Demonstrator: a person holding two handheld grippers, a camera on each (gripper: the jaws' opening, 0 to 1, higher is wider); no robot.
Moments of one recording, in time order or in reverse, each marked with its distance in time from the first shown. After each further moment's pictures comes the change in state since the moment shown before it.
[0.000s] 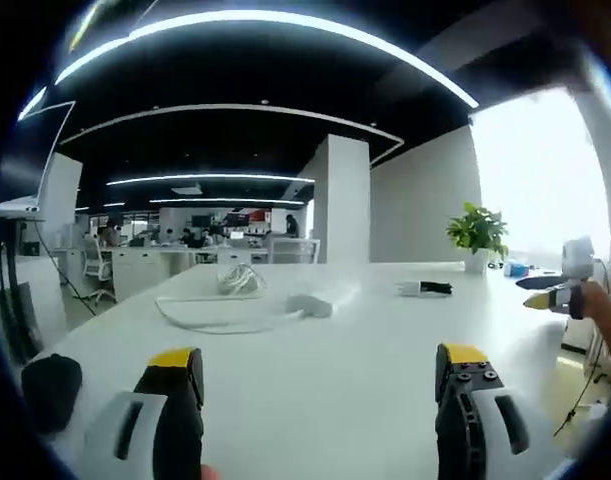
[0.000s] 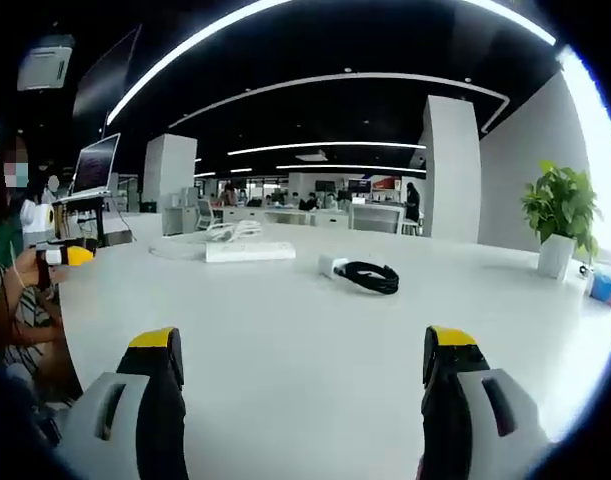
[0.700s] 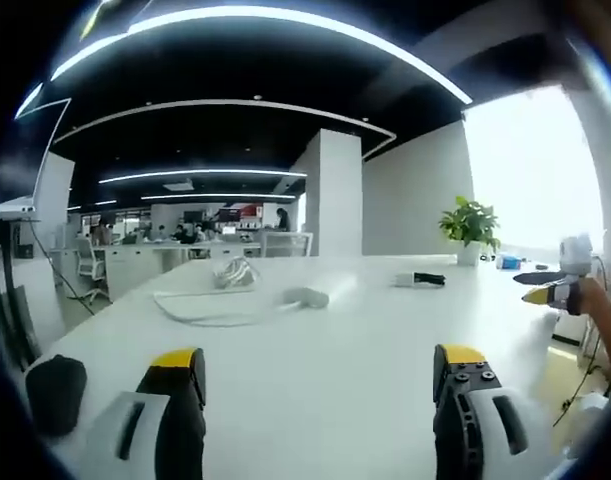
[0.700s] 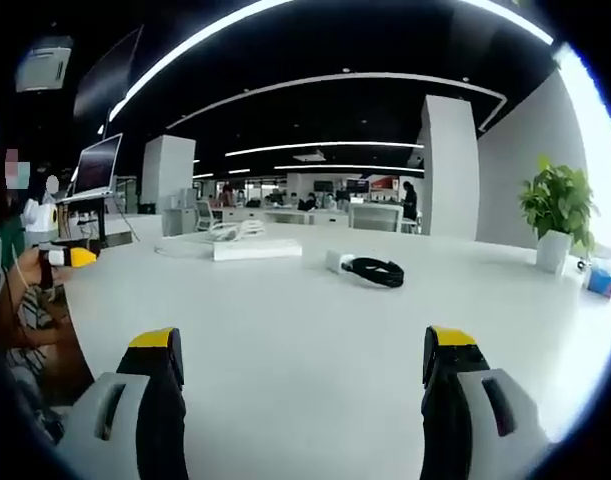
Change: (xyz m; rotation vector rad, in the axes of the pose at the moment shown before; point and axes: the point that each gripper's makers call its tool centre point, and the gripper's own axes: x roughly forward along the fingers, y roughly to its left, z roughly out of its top) left arm -0.006 0.003 -0.010 0.016 0.051 -0.035; right arm -0.011 0.019 -0.003 0.017 -0.008 -0.015
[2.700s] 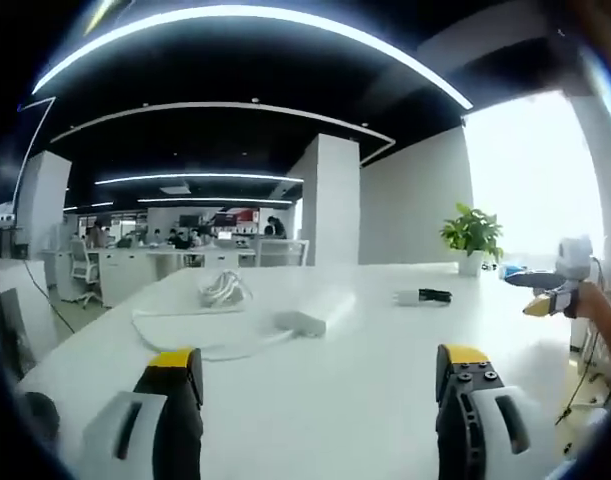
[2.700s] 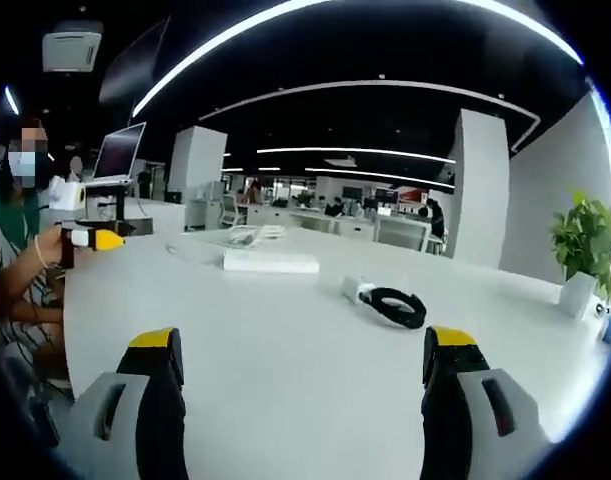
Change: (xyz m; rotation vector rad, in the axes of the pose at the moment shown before) left arm 0.056 -0.009 0.030 -0.001 -0.027 -0.024; right arm 0.048 -0.007 0.034 -0.111 -0.020 0.125
